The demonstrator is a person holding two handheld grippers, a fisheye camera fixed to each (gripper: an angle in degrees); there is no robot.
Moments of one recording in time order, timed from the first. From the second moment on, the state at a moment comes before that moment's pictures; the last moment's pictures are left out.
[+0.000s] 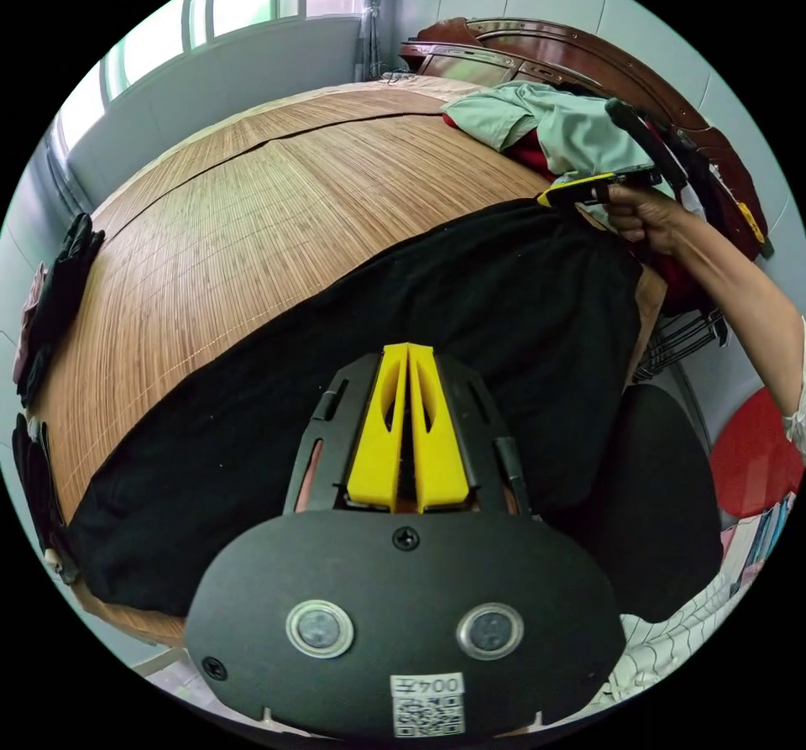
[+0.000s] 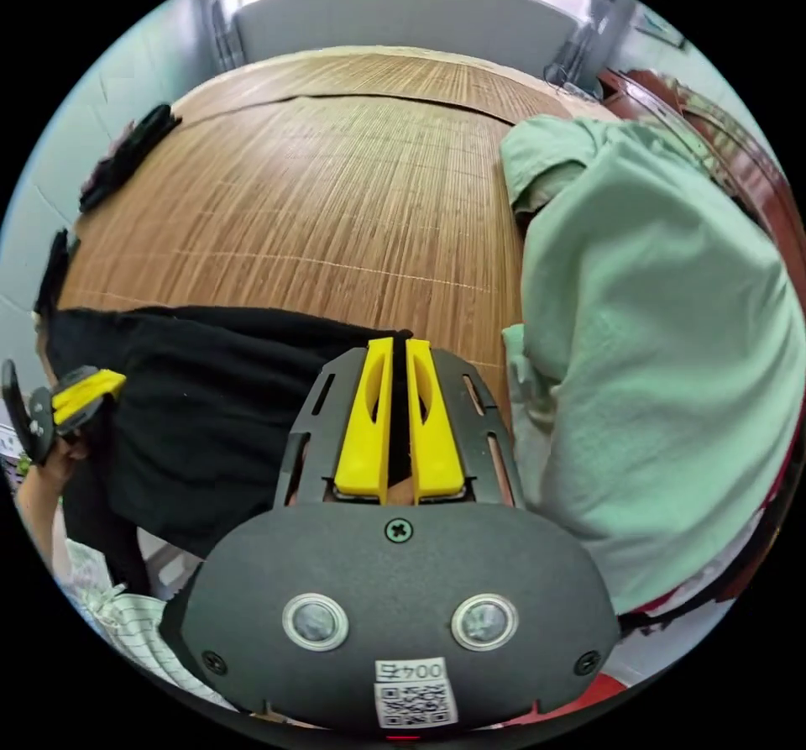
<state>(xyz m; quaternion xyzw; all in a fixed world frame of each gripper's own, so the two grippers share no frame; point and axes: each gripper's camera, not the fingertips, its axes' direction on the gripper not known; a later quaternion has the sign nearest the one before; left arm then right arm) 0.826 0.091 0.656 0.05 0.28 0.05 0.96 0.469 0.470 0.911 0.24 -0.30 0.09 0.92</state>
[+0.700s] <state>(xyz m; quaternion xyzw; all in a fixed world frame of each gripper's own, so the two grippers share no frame) 0.812 0.078 0.608 0.05 0.28 0.05 0.96 0.542 0.562 0.950 0.30 -0.44 0.13 0.84</state>
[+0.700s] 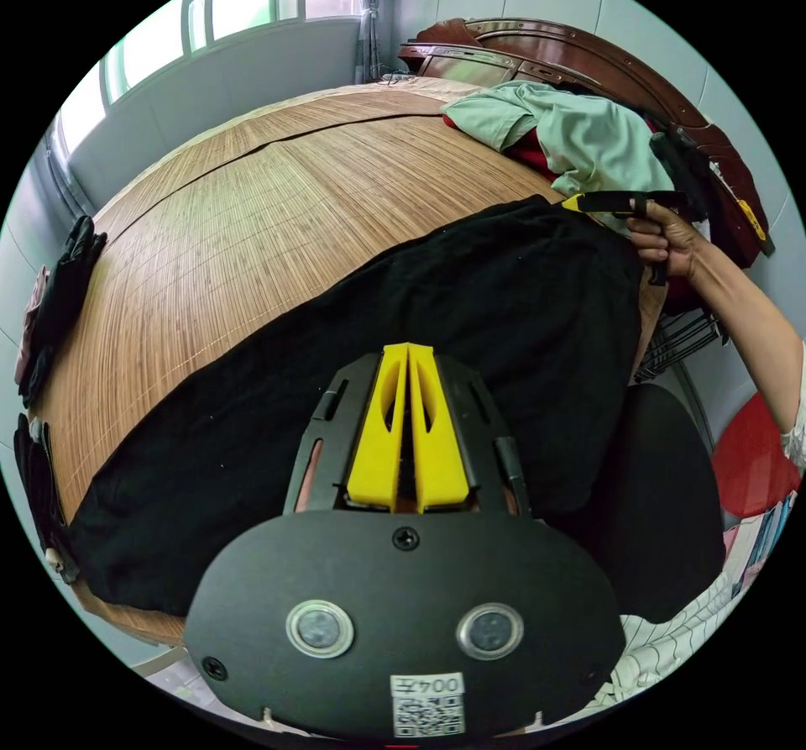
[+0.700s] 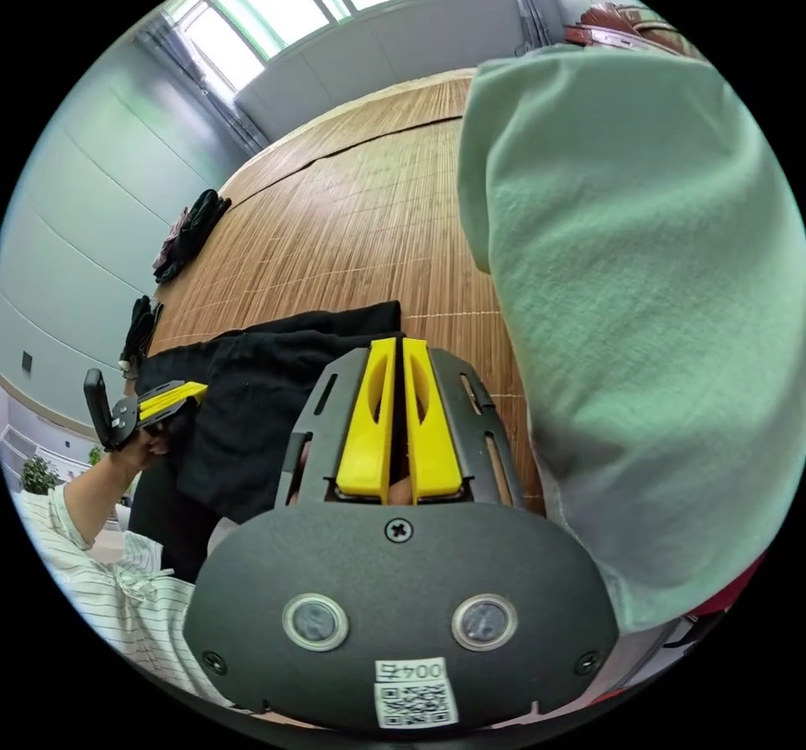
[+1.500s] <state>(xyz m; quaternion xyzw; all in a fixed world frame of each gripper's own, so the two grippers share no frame) 0.764 0.075 0.609 0.03 0.34 0.00 0.94 0.535 0.592 0.906 0.32 -0.35 0.16 0.87</state>
